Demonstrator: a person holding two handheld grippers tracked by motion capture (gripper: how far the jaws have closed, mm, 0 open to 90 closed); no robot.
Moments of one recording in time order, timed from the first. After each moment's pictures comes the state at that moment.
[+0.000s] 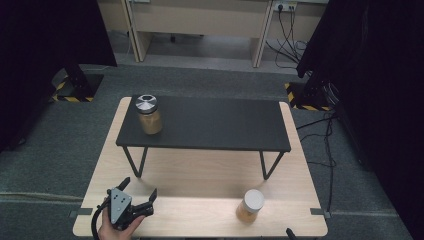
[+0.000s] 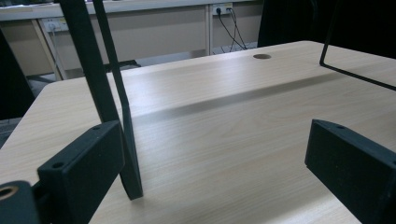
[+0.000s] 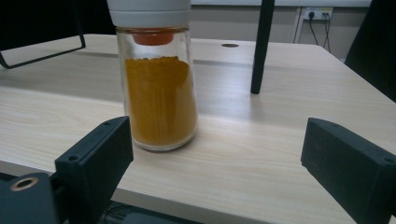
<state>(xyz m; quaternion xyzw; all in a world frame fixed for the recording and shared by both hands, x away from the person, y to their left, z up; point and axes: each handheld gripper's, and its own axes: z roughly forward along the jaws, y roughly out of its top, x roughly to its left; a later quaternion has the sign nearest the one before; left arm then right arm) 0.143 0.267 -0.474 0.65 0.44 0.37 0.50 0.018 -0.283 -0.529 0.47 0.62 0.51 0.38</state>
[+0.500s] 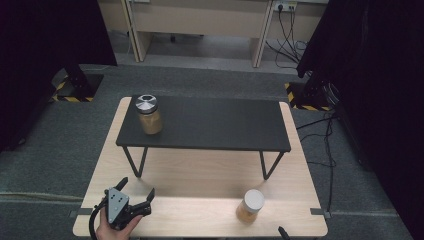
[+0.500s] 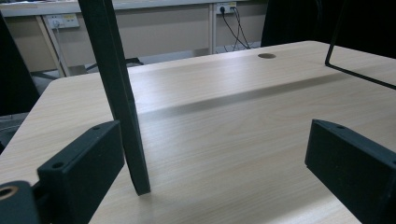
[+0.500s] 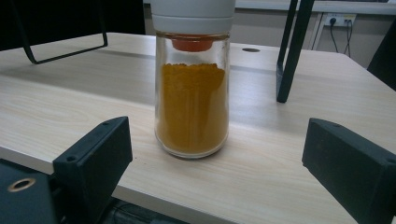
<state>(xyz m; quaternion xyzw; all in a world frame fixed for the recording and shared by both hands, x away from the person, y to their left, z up) 0.144 0.270 -0.474 0.64 0.44 0.37 0.50 0.023 -0.275 -0.527 0.44 0.64 0.51 0.37</state>
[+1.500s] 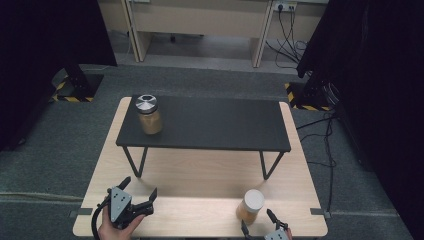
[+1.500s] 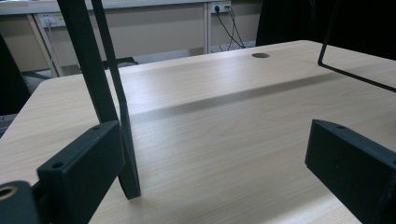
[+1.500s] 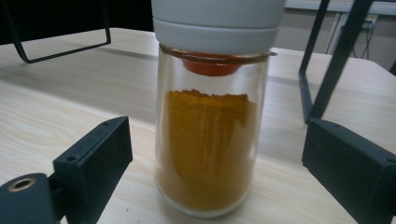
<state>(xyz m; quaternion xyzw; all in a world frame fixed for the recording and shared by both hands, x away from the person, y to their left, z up) 0.147 0.268 -0.472 0.65 0.44 0.36 0.50 0.078 -0.257 -0.523 0.42 0.66 0.51 0.36</state>
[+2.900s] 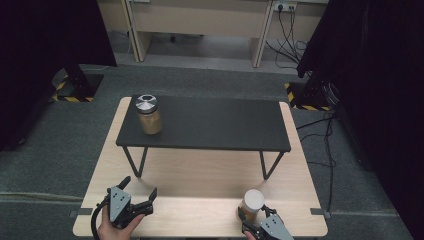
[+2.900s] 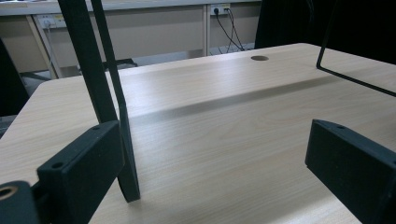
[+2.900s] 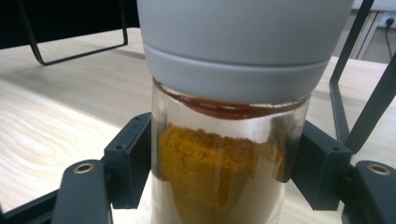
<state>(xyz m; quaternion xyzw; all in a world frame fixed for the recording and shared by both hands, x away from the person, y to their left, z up) 0.147 0.270 -0.470 0.65 0.44 0.36 0.51 0.117 -0.264 -0.515 0.40 0.68 0.52 0.33</state>
